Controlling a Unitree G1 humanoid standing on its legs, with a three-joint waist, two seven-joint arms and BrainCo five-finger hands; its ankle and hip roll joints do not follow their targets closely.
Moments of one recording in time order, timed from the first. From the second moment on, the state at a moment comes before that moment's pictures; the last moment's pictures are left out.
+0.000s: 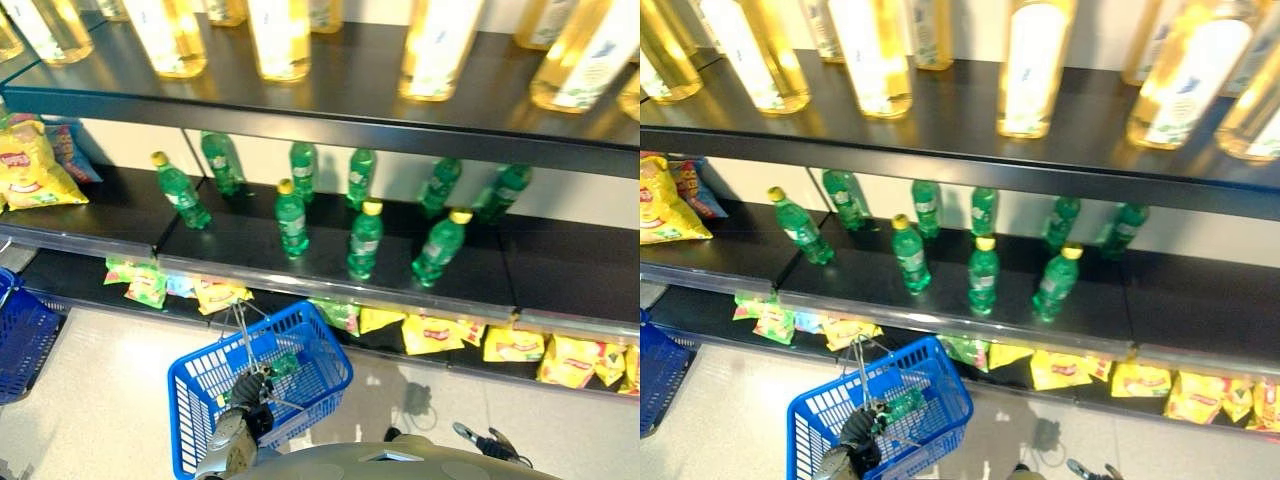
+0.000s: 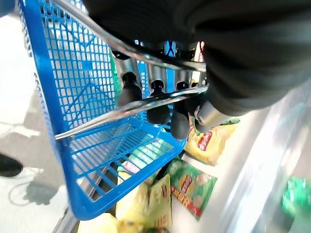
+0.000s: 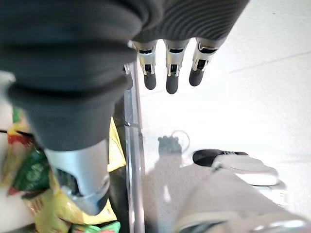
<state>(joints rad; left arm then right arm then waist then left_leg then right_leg) 0.12 0.10 -0.18 0.79 -0.56 -0.16 0.07 0.08 -0.23 0.00 1.30 0.35 -0.17 -0.13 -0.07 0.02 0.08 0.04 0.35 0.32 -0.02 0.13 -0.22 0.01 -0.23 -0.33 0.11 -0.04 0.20</state>
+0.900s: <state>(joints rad) 0.17 0.12 -0.18 0.80 -0.51 -0.14 0.01 0.02 -0.20 -0.04 1.31 0.41 -0.16 -0.10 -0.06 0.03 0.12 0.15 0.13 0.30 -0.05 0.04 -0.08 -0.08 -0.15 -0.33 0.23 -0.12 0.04</state>
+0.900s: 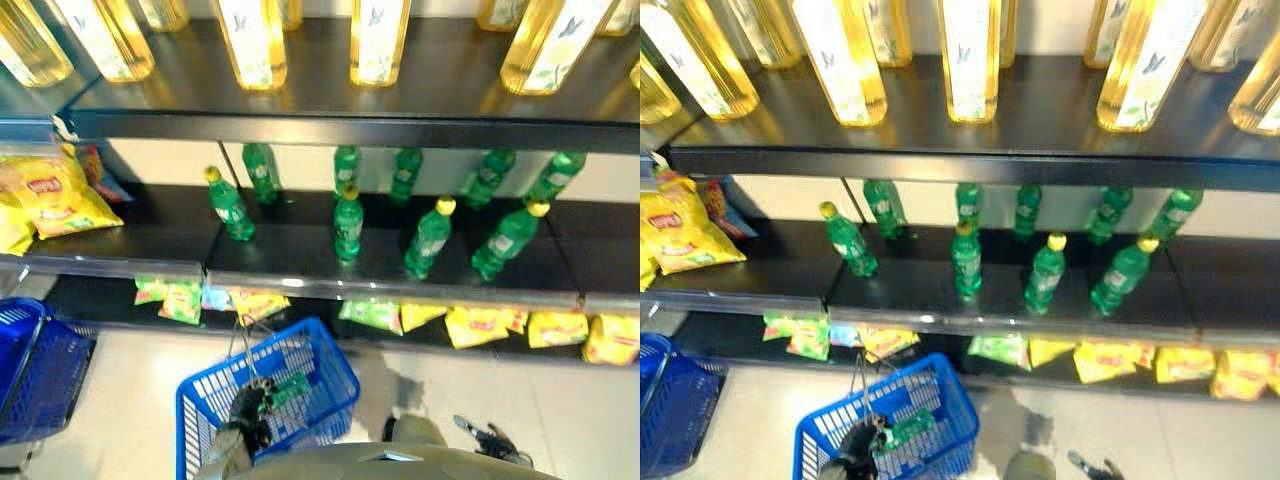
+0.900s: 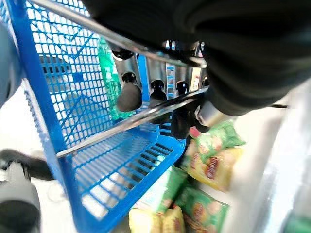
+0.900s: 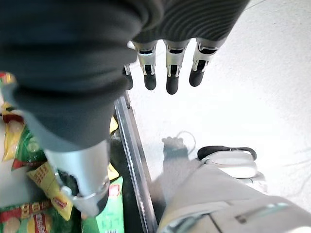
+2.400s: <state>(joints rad) 0.17 0.17 -0.18 0.77 -0.49 -0.14 -0.01 0.00 -0.19 0.01 1.30 0.37 -0.15 -0.08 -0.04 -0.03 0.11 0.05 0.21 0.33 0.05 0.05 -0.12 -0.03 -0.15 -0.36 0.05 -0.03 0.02</state>
